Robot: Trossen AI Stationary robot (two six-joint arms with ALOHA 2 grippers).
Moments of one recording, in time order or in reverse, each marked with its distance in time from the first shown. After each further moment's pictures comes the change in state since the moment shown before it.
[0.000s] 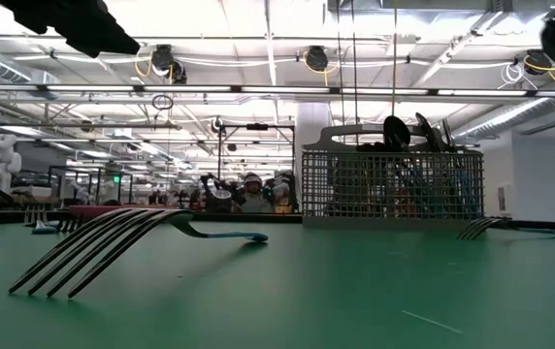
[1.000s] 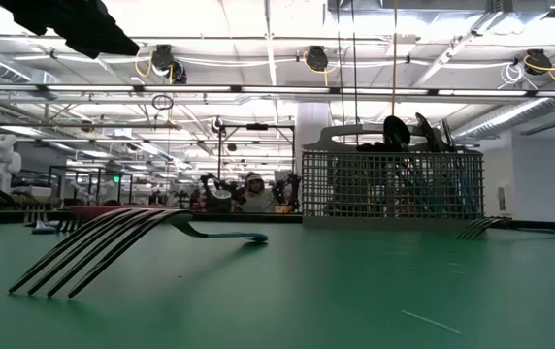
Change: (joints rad) left arm 0.000 0.000 -0.001 -0.006 0.001 -0.007; right arm 0.226 -0.058 -0.305 0.329 0.007 0.351
